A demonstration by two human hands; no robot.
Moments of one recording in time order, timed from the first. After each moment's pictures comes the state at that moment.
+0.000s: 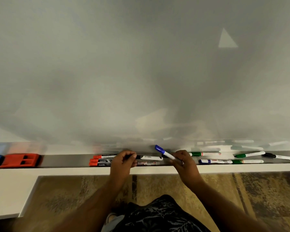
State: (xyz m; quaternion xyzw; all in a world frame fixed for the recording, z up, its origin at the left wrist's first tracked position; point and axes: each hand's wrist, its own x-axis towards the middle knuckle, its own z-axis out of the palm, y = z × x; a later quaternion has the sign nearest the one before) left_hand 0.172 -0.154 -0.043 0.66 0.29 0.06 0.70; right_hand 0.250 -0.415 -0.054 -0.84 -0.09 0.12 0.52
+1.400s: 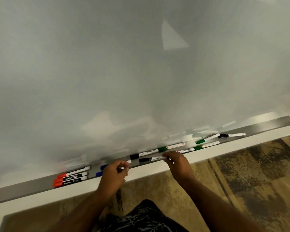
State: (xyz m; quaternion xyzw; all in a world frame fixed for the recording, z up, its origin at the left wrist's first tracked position) left_hand 0.188 -0.232 -0.033 0.82 0.17 -0.09 0.55; right_hand 0.248 -0.516 -0.060 -0.93 -0.07 0.00 0.36
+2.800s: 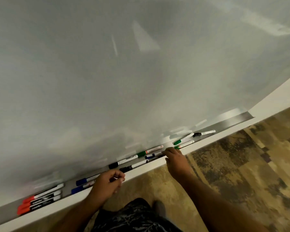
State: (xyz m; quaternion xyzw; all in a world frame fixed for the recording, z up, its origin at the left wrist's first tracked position) left_hand 0.213 -0.266 -0.029 0.79 0.10 -0.21 0.56; right_hand 0.263 -0.581 -0.034 -0.99 -0.02 0.06 0.14
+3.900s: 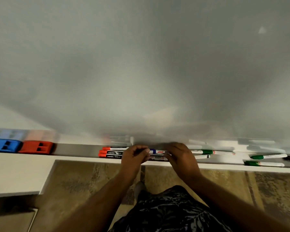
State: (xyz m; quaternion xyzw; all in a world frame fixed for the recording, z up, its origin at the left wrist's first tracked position) left_hand 0.180 -0.176 -0.018 0.59 0.34 0.03 0.73; right_hand 0.262 -0.376 -0.038 -0.90 -0.29 0.01 0.32
